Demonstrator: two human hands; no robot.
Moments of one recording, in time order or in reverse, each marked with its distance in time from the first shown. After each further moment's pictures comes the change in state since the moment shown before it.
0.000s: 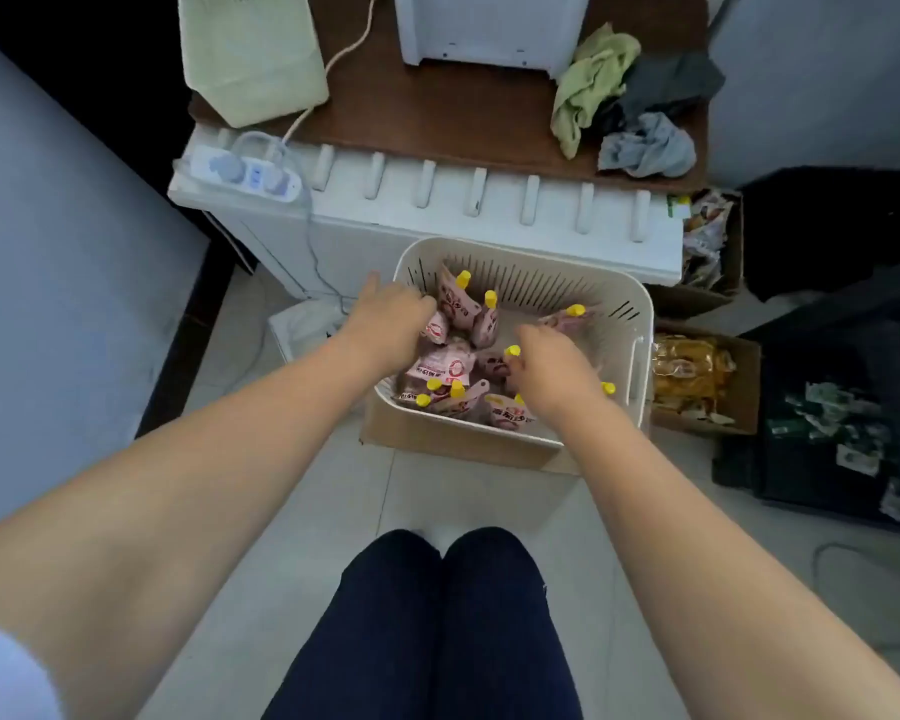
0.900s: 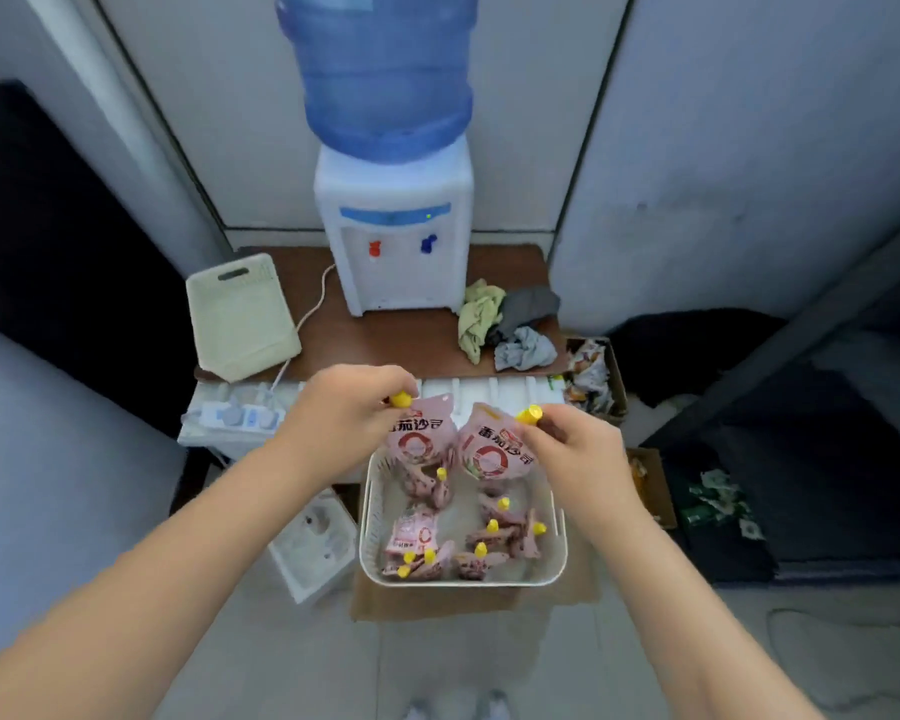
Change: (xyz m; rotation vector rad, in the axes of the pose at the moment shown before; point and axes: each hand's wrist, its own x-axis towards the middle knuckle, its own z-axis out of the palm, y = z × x) left_hand -0.090 -0.041 -0.254 -0.576 0.617 0.336; right_hand -0.092 -0.043 -0.250 0.749 0.405 0.219
